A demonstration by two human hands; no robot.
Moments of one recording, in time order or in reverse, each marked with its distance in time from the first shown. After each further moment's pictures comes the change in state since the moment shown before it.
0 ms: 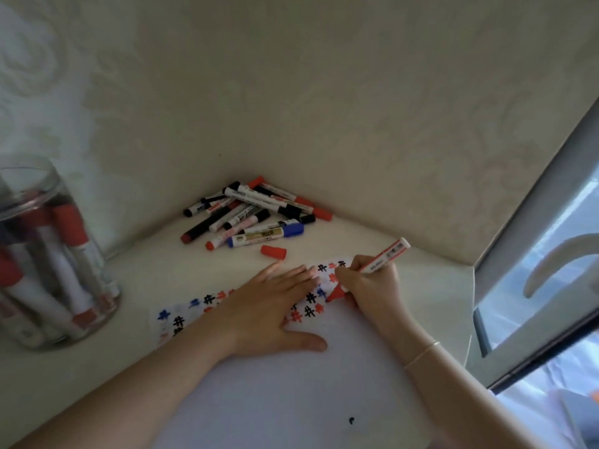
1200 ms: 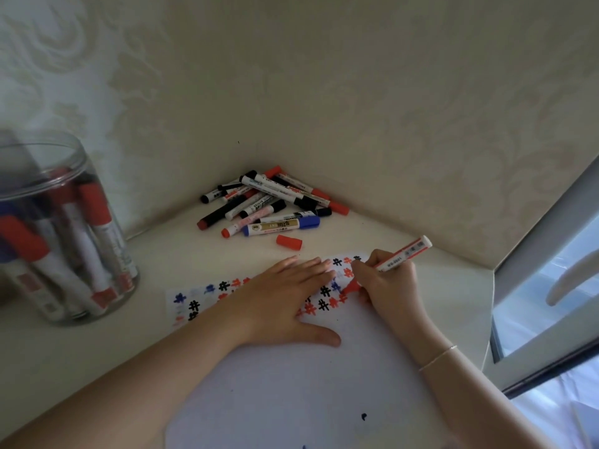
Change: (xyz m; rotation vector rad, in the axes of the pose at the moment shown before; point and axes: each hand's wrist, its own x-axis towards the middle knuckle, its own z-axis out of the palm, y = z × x) left_hand 0.004 -0.005 0.004 -0.036 0.034 0.031; right_hand -0.005 -0.006 -0.002 -0.041 -0.007 -0.049
